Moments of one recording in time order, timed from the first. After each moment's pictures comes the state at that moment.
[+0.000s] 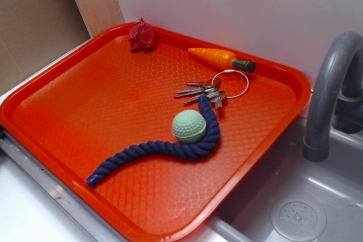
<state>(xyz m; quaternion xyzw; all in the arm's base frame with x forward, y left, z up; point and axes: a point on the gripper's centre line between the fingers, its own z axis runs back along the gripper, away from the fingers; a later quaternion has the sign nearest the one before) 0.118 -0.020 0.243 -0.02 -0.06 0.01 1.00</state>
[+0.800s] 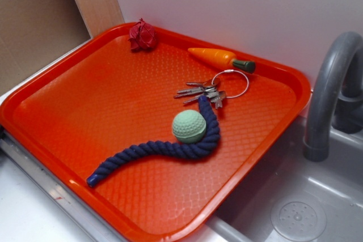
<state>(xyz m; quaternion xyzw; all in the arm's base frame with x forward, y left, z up) 0.144 -0.098 0.233 -0.02 -0.04 -0.14 0.99</state>
